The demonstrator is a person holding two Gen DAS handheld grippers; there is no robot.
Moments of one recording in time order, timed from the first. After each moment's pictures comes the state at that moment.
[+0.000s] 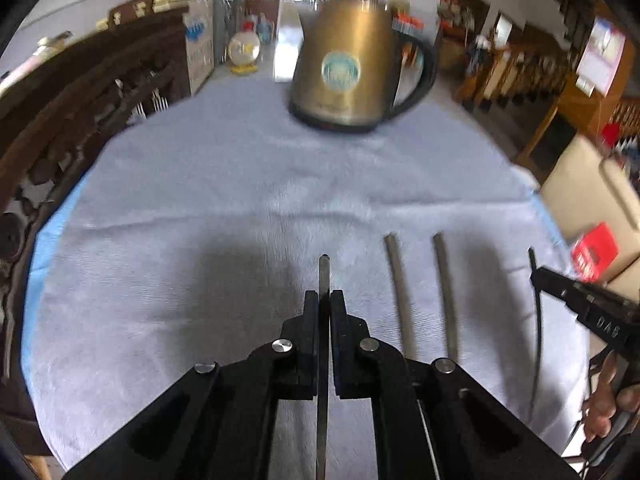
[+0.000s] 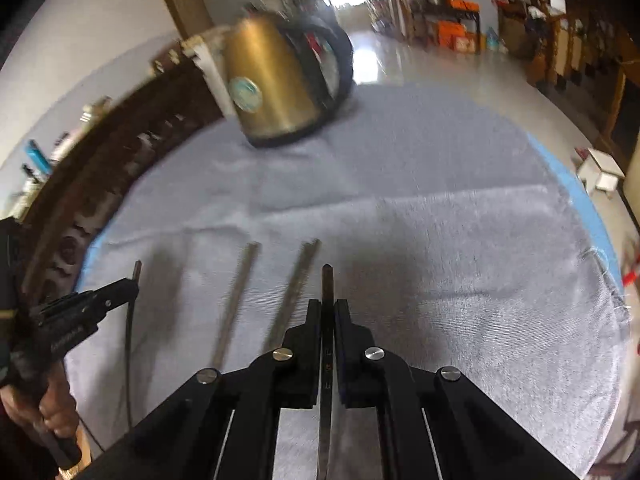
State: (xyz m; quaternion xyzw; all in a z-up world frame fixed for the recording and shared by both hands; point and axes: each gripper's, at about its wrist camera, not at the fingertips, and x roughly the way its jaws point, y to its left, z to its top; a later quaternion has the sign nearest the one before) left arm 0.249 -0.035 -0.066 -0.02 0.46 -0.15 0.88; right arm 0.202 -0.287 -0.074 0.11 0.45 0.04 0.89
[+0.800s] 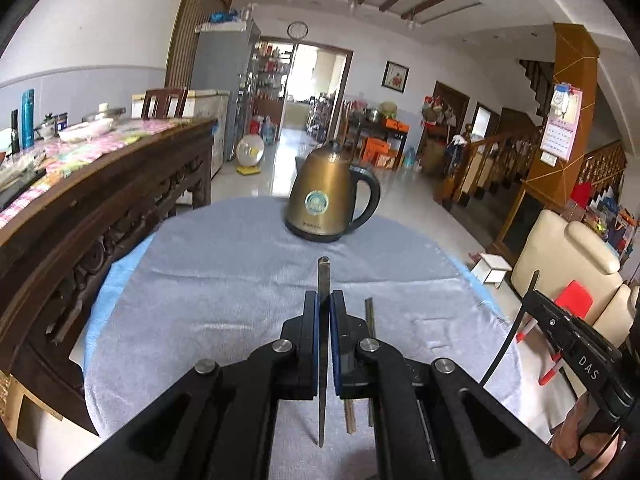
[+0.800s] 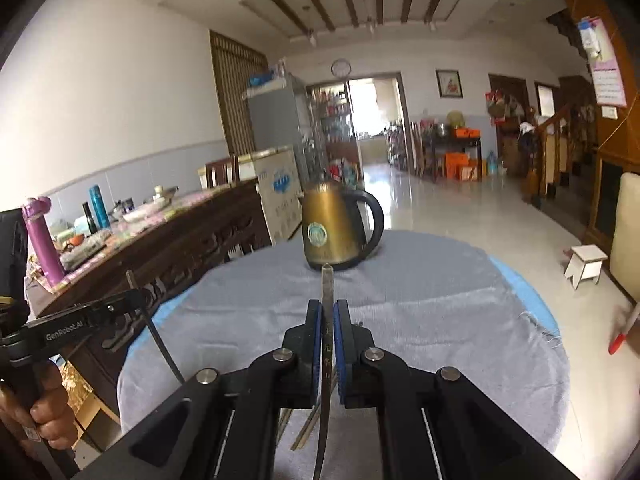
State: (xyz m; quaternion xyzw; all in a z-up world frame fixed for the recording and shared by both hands) left arm 0.087 0.006 0.053 -0.06 0.27 -0.15 0.95; right arm 0.026 -0.232 0.046 0.08 0.21 0.03 0.97
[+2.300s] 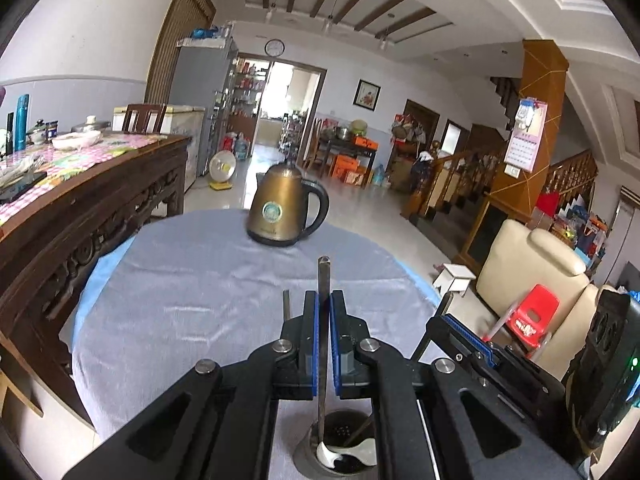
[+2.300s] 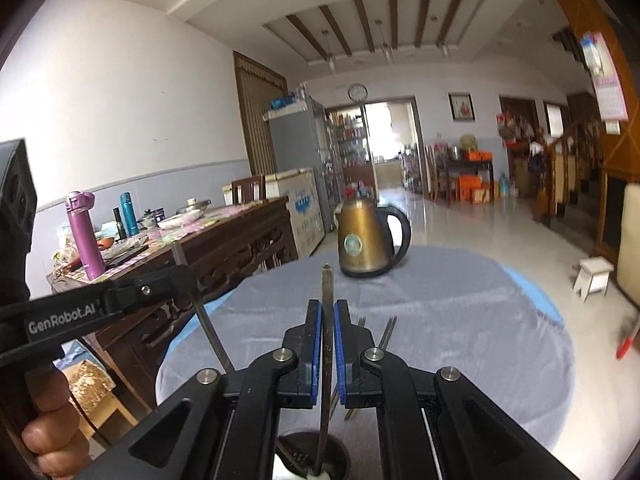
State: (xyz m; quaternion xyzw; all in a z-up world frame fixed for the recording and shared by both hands) left arm -0.004 -0.007 0.070 -0.08 0.25 -0.20 0.94; right arm -0.050 -0.181 0.042 0.08 0.18 0.06 0.98
